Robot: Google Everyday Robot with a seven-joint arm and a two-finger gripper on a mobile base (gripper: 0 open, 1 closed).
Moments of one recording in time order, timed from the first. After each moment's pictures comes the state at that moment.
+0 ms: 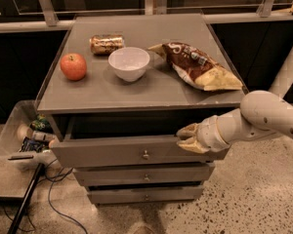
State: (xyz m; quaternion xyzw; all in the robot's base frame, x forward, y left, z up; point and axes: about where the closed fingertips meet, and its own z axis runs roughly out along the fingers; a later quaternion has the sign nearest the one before) arm 0.515 -0.130 0.670 -0.60 0.71 0.21 0.31
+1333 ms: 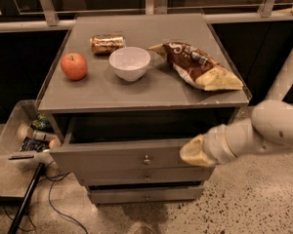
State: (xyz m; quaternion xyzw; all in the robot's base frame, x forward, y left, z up) arm 0.480 -0.137 0.684 -0.58 0.72 0.20 0.31
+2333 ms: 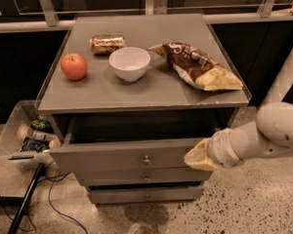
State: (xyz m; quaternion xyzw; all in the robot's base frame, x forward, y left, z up) arm 0.456 -0.147 0.682 -0.59 0.73 0.20 0.29
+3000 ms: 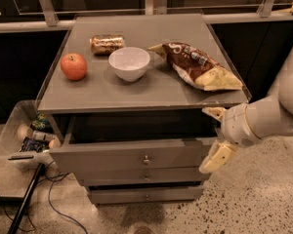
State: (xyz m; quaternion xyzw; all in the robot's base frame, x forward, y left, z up) arm 0.473 -0.171 0.766 -0.61 0.72 0.12 0.31
